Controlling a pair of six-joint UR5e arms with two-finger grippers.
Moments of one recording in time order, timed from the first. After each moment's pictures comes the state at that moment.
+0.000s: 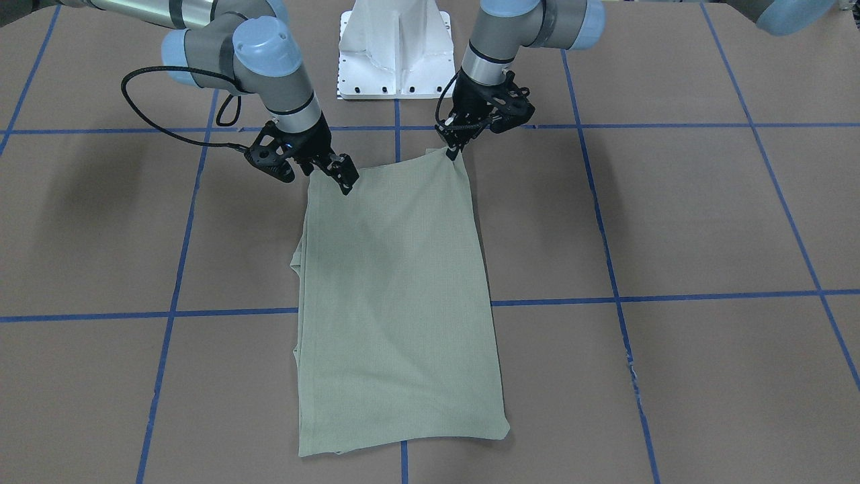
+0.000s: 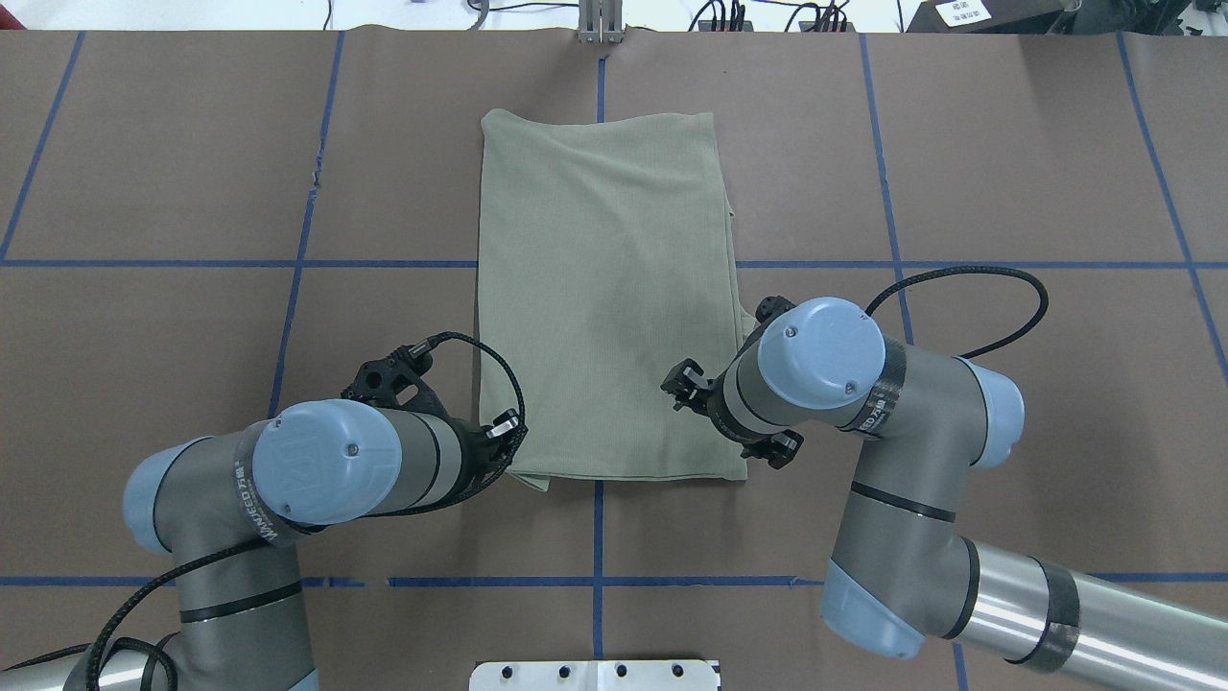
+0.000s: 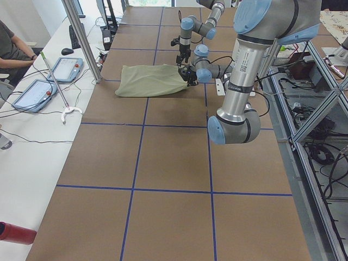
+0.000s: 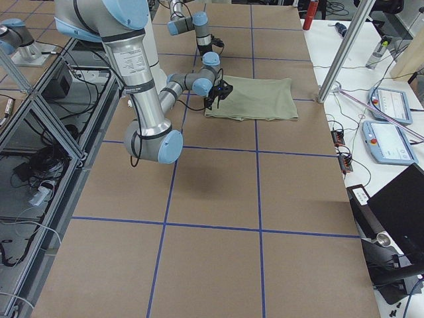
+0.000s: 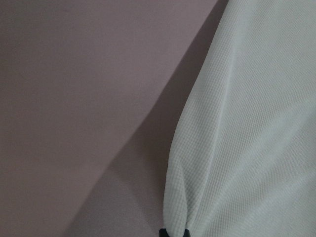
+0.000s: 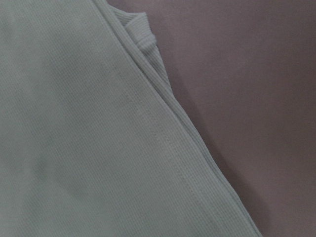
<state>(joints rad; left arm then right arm) -0.32 -2.00 -1.92 -1.81 -1.63 -1.99 0.43 -1.12 1.82 -1.42 1.83 1.92</state>
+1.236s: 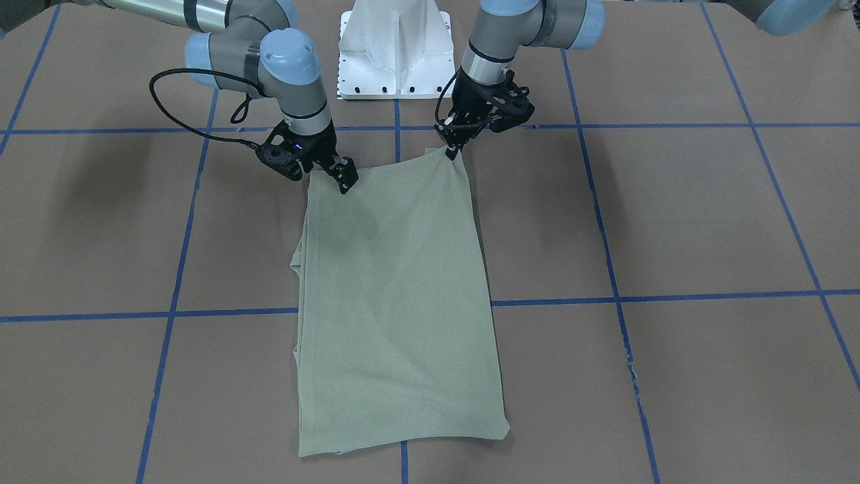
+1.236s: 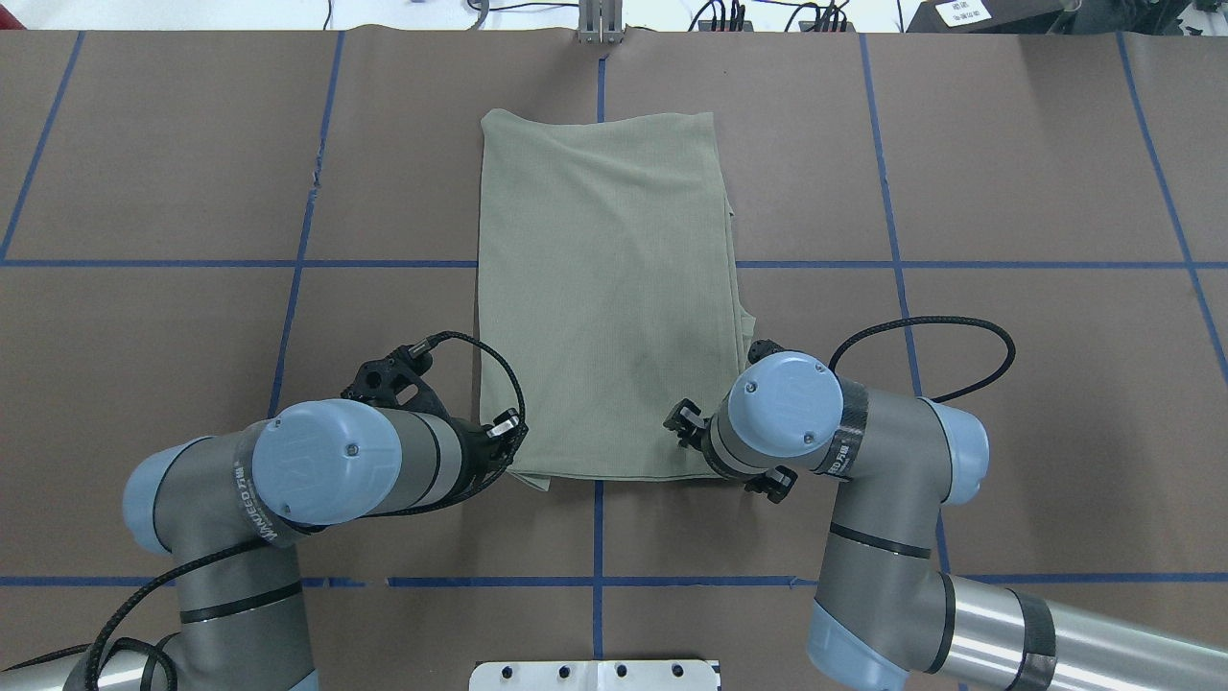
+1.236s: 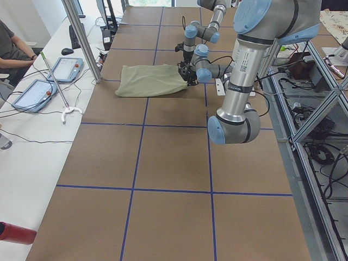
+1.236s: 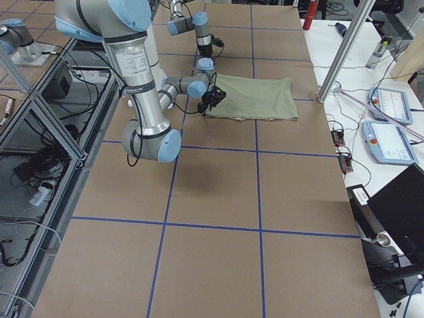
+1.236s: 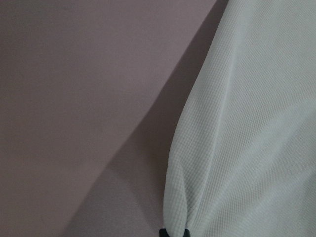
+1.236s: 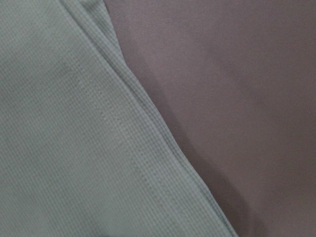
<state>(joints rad) -0.32 -2.00 -1.92 -1.81 -1.63 -1.99 0.37 -1.12 1.76 -1.44 1.78 1.94</state>
